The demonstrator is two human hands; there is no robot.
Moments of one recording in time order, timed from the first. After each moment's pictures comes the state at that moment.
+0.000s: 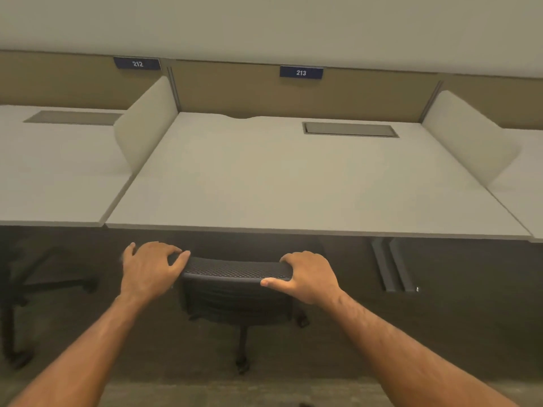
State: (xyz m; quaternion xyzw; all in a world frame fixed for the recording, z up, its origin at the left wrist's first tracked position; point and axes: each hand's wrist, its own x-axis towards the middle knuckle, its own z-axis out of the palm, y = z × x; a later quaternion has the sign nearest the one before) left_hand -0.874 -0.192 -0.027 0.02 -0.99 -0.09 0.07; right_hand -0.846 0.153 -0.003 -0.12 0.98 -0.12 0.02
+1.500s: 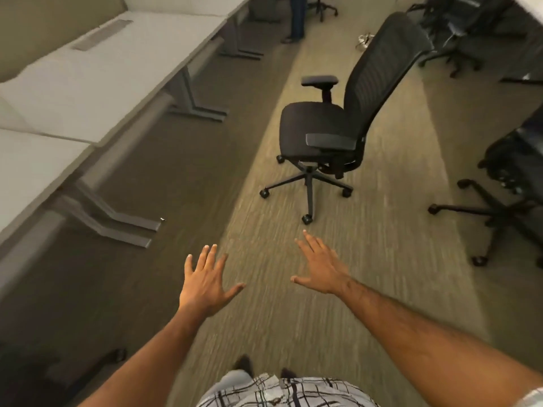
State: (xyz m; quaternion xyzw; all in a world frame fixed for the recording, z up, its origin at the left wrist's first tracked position) left_hand -0.472 0.446 -0.119 -0.68 -0.72 0.06 -0.10; right_hand -0.179 0.545 -0.120 0.50 0.83 -0.22 0.07
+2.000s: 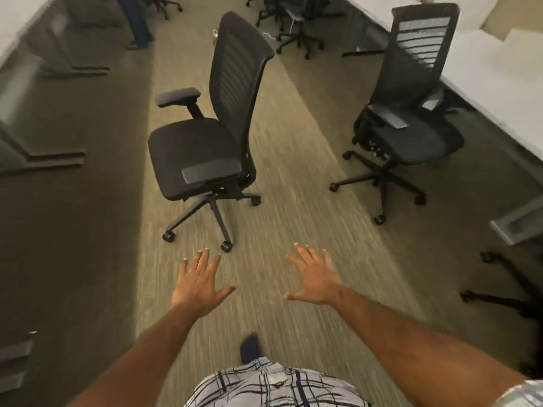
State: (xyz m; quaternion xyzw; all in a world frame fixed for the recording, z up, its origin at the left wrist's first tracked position) left_hand -0.292 0.731 -0.140 -0.84 -0.52 0.09 -0.15; right_hand 0.014 0.661 -0.143 0.67 0.70 -0.24 0.09
